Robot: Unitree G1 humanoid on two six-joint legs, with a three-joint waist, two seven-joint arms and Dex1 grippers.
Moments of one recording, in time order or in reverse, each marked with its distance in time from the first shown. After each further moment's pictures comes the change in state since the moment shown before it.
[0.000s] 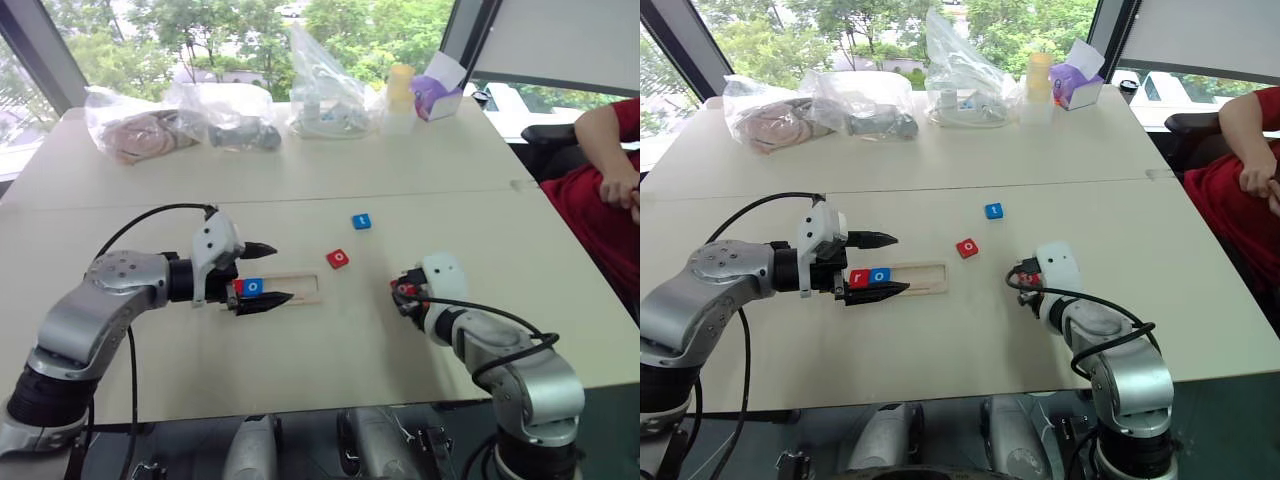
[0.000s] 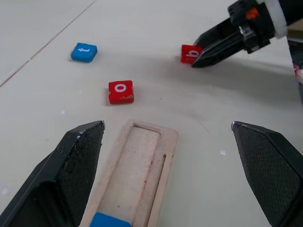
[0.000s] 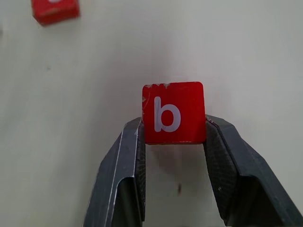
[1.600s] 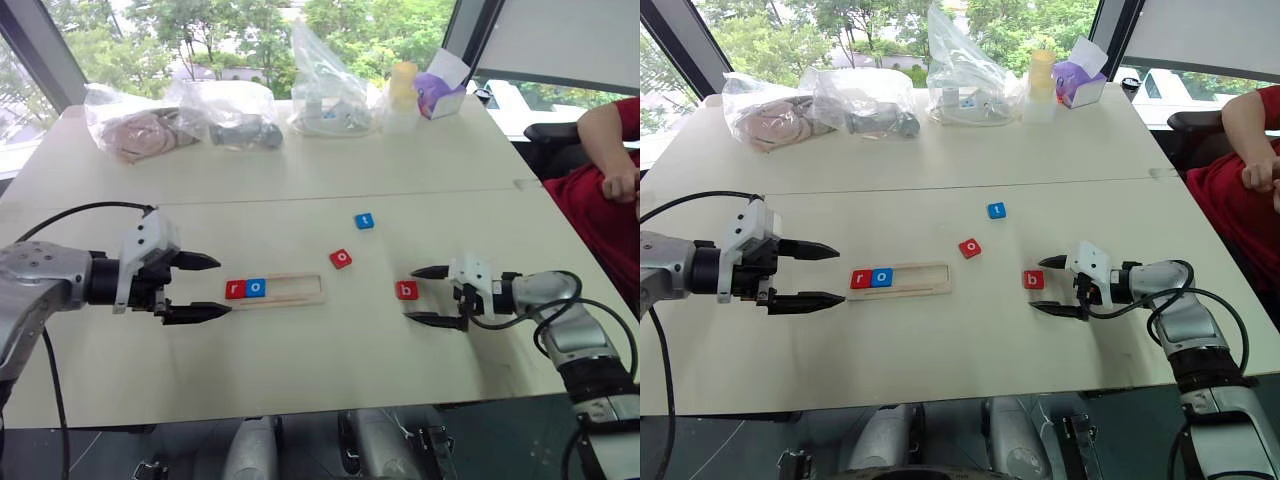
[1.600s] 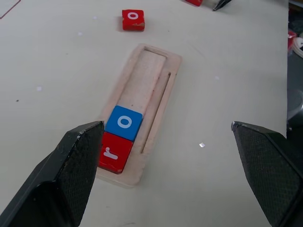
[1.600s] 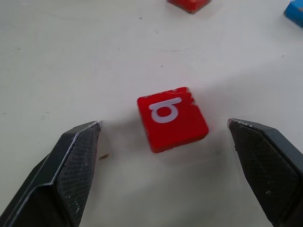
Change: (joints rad) left arm 0.125 0.301 0.205 0.037 -0.087 0.061 -0.215; right arm -0.222 -0.515 0.100 1.121 0.051 -1.504 1.108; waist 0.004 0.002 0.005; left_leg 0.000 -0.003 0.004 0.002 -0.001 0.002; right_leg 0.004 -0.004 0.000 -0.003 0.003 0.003
